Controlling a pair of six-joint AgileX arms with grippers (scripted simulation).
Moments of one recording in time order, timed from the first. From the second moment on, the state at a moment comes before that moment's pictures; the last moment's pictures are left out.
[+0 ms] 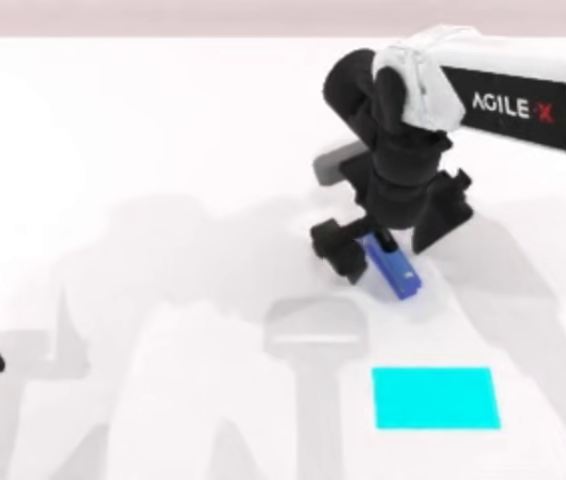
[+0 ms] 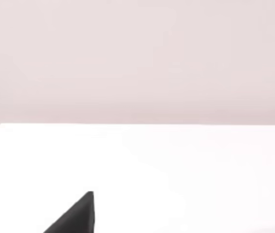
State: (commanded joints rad) left arm 0.00 0.00 0.00 0.00 0.00 0.00; right arm 0.52 2.36 1.83 -1.04 0.00 0.04
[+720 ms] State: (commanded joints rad) left arm 0.00 0.00 0.00 0.00 0.00 0.00; right arm 0.52 2.36 1.83 -1.04 0.00 0.04
